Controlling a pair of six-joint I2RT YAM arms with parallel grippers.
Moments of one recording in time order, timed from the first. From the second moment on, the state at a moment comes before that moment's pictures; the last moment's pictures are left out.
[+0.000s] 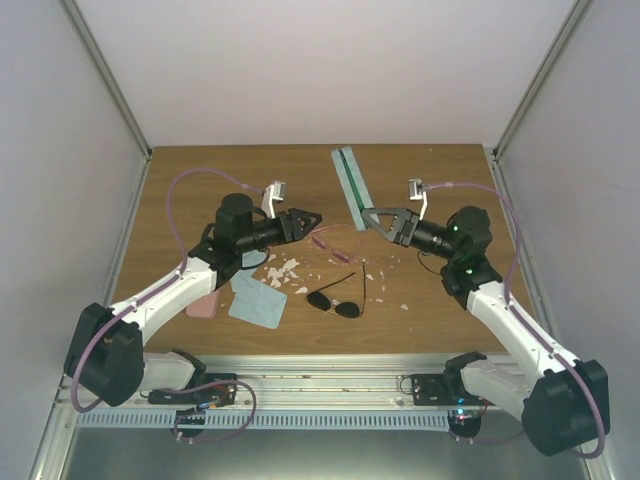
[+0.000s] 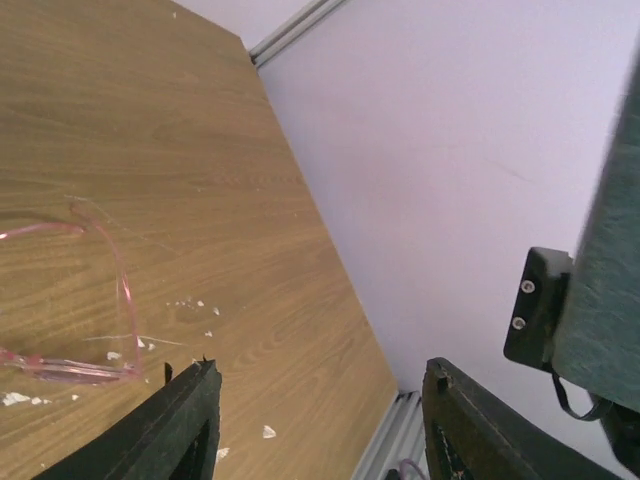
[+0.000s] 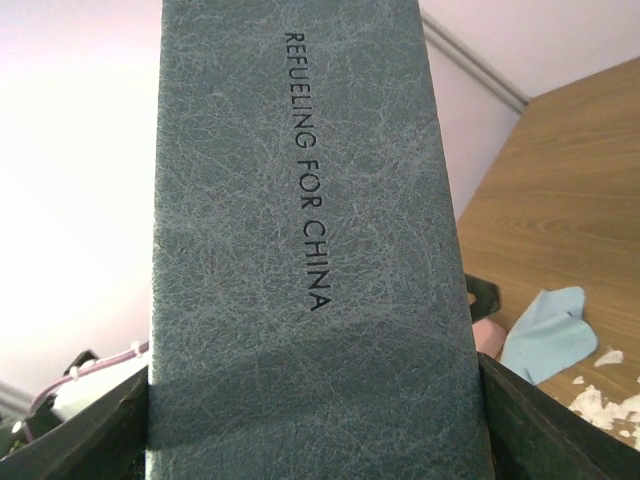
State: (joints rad) left arm -0.48 1.29 0.82 0.22 0.57 -0.83; right arm 0.30 1.04 0.68 0.48 -0.89 1.04
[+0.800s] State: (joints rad) left arm -0.48 1.43 1.02 0.28 0.70 -0.80; right arm 0.34 1.12 0.77 0.14 -0.87 0.70
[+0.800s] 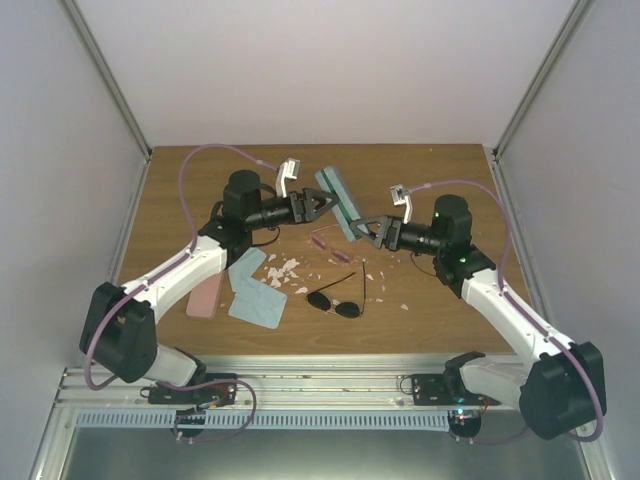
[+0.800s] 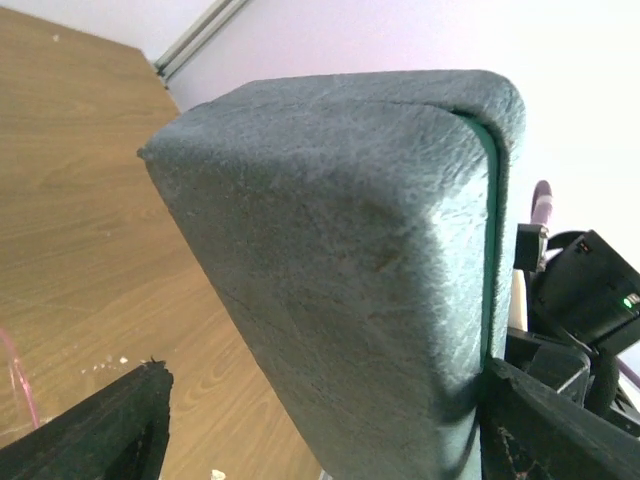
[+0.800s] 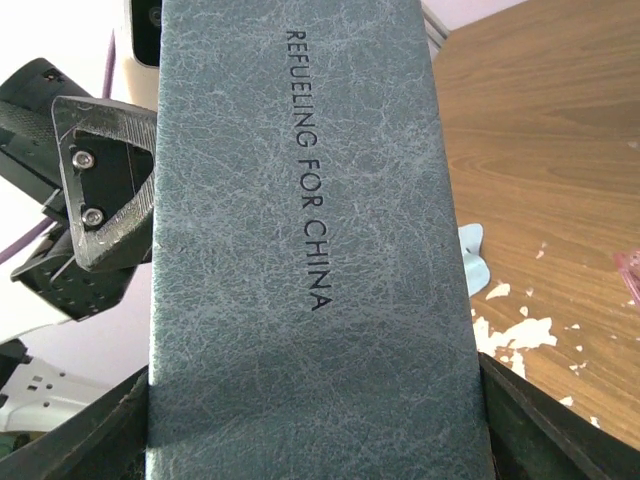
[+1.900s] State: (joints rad) left arm -0.47 1.44 1.04 -0.21 0.23 -0.73; right arm 0.37 1.36 0.87 -0.01 -0.71 0.63
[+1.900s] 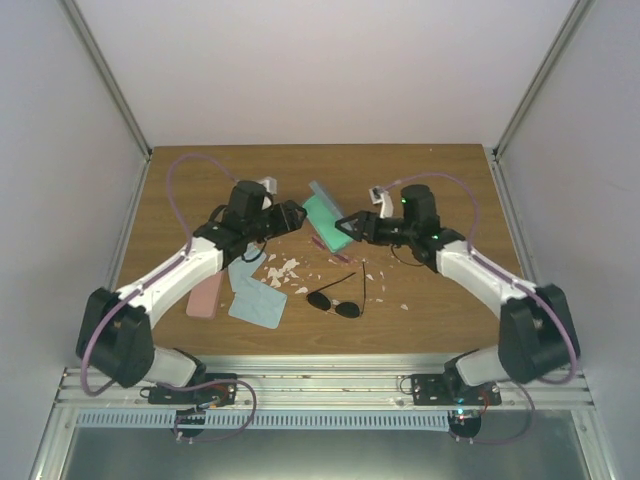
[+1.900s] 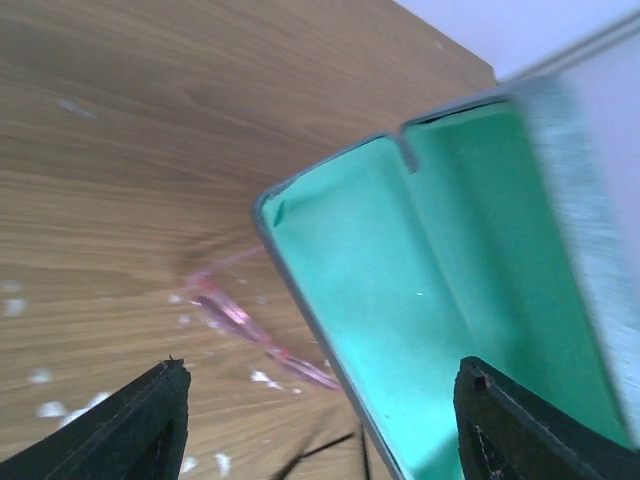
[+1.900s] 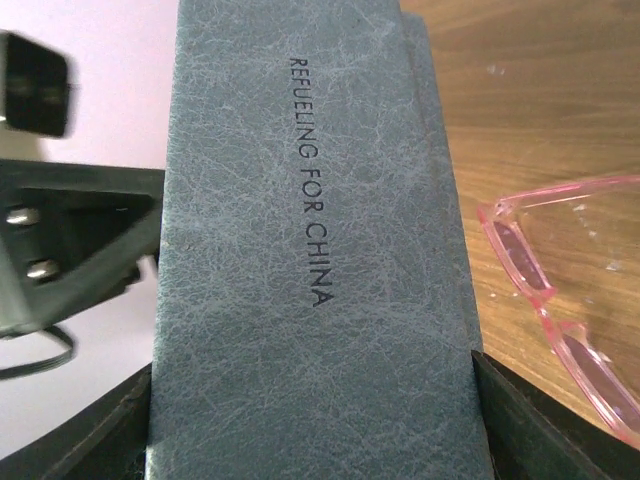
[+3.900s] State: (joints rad) left arm -0.15 1.61 0.82 -0.07 0.41 -0.68; right arm 0.66 1.90 1.36 -0.23 -0.35 0.35
